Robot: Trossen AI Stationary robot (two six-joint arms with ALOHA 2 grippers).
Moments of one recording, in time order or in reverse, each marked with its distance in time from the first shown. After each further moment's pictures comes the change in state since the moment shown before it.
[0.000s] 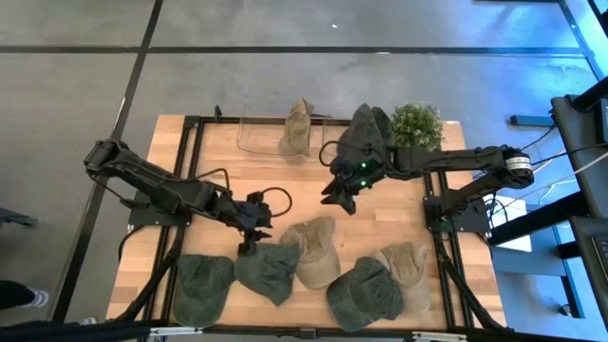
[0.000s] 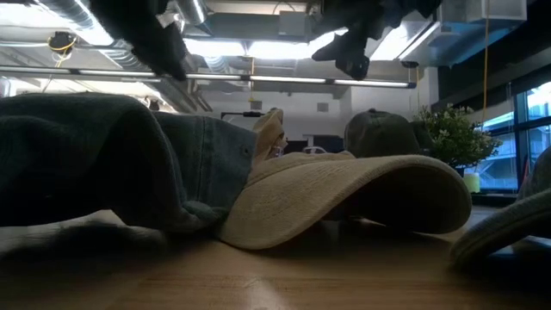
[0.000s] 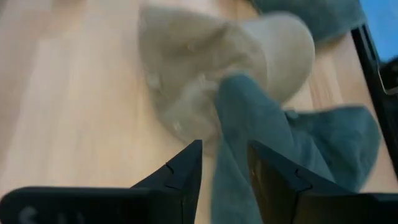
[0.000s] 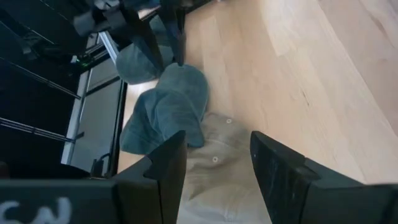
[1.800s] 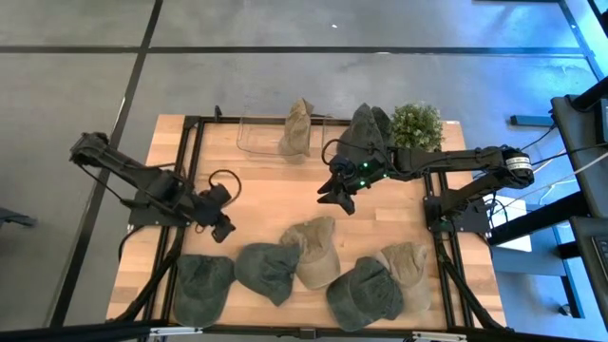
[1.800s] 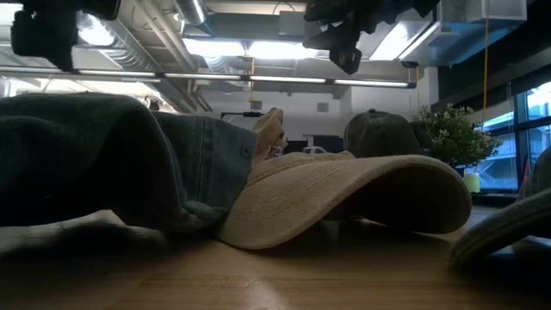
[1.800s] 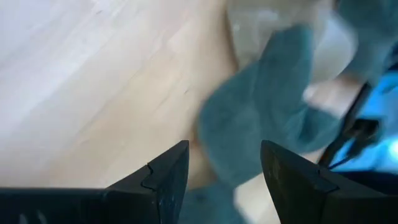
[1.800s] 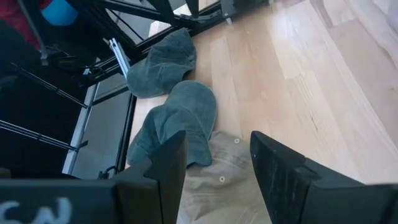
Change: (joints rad) left arm -0.133 -0.353 -0.044 -0.461 -0.056 -0.924; right arm 0.003 0.000 -0.001 0.081 0.000 -0.007
